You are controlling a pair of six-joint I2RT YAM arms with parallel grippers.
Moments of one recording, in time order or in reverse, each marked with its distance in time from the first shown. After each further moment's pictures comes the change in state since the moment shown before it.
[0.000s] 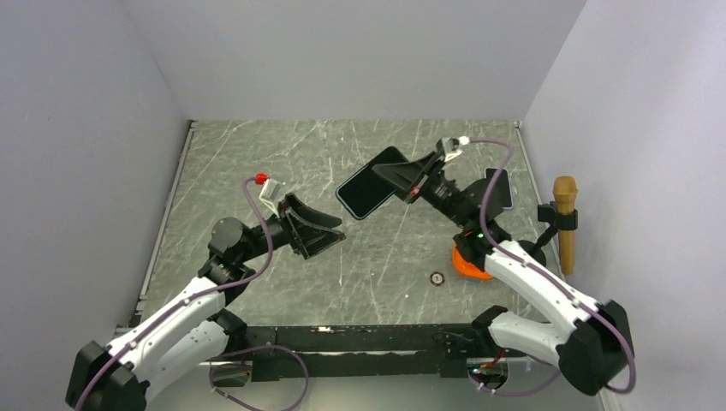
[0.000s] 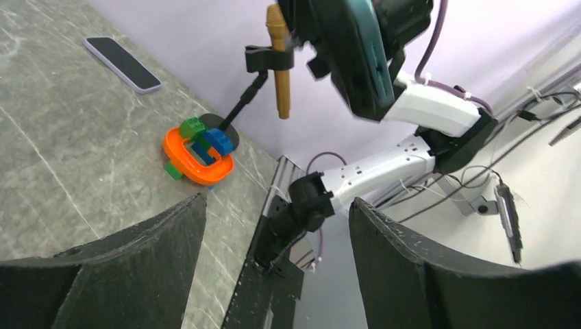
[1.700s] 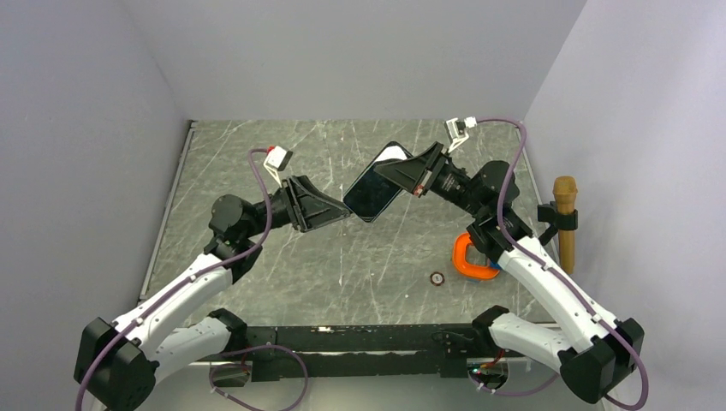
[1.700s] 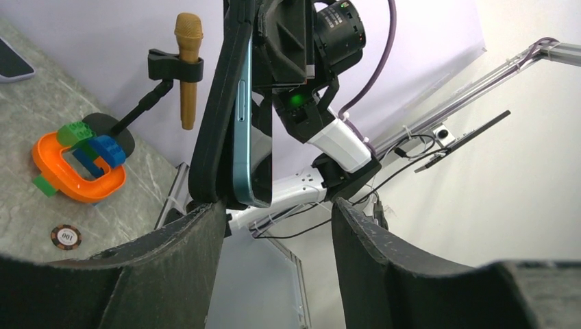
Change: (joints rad) left arm 0.005 0.138 0.204 0.083 0.103 -0.390; right arm -0.037 -0.075 0.227 -0.393 -0.131 -0.392
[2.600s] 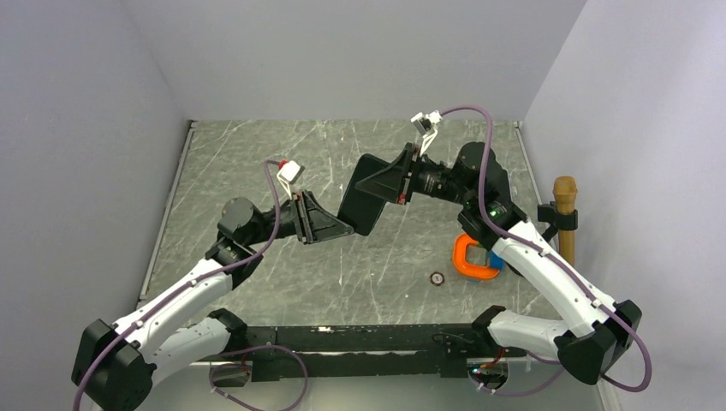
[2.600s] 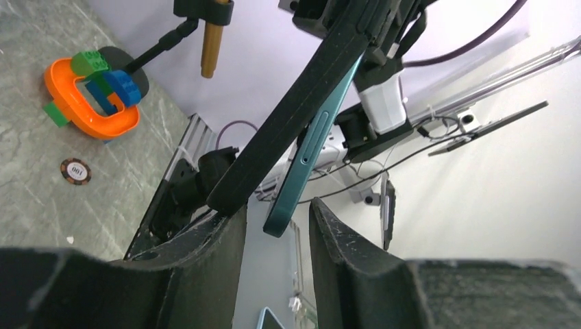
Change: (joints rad) left arm -0.021 -0.017 -0.023 -0.196 0.069 0.075; right arm 0.094 0.120 0.212 -0.268 -0.156 -0.429
